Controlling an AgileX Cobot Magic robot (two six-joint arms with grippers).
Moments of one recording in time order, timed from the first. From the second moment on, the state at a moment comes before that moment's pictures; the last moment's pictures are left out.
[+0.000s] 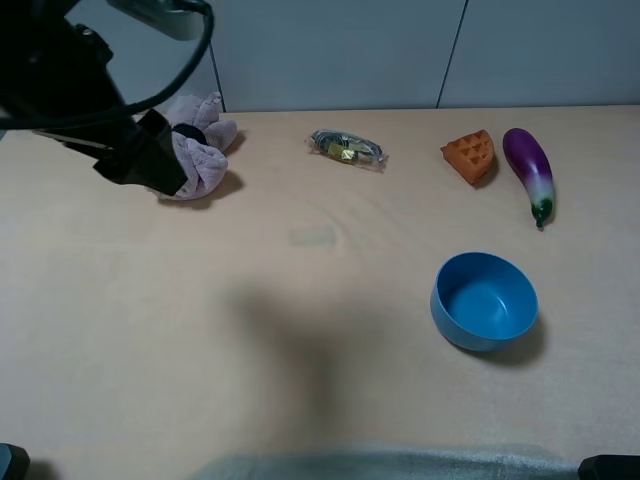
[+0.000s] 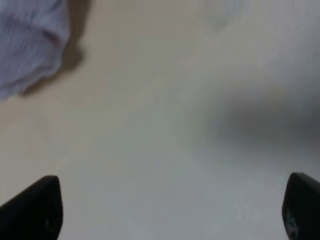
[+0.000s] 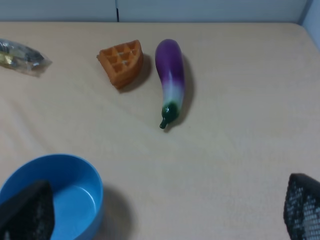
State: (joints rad) left arm -0.57 1.35 -1.04 0.00 0.83 0.11; right arm 0.01 -0.01 -0.49 -0.02 1.03 -0.02
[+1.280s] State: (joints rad) left arm -0.94 1.92 -1.53 0.01 0.82 -0.01; right arm 0.01 -0.01 -0.49 -0.02 1.03 -0.02
